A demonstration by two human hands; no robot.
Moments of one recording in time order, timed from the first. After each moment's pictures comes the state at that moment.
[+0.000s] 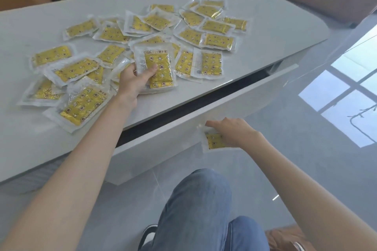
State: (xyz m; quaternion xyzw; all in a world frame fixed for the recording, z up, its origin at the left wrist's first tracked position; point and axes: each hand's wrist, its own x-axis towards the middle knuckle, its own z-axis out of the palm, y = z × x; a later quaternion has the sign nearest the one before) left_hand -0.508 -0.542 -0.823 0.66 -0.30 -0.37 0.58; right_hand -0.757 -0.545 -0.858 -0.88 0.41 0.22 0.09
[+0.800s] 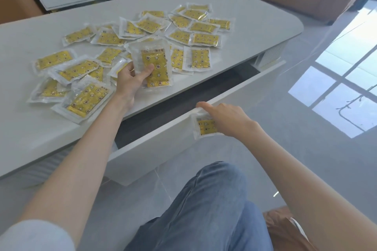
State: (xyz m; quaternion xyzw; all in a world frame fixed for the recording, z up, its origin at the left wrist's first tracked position) left_hand -0.516 -0.509 -0.815 0.60 -0.35 -0.39 0.60; right_hand -0.763 -0.491 -0.815 -0.88 0.45 0.11 0.06
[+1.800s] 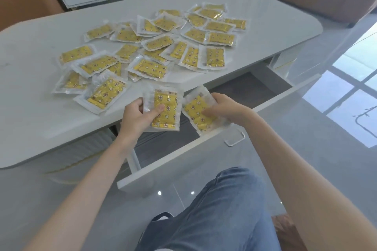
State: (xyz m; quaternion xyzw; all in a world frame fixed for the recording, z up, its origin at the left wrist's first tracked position) left_hand -0.530 -0.406 -0.832 0.72 -0.38 -0.34 0.48; right_hand -0.732 -0.518 -0.826 -0.68 0.53 -0.05 0.51
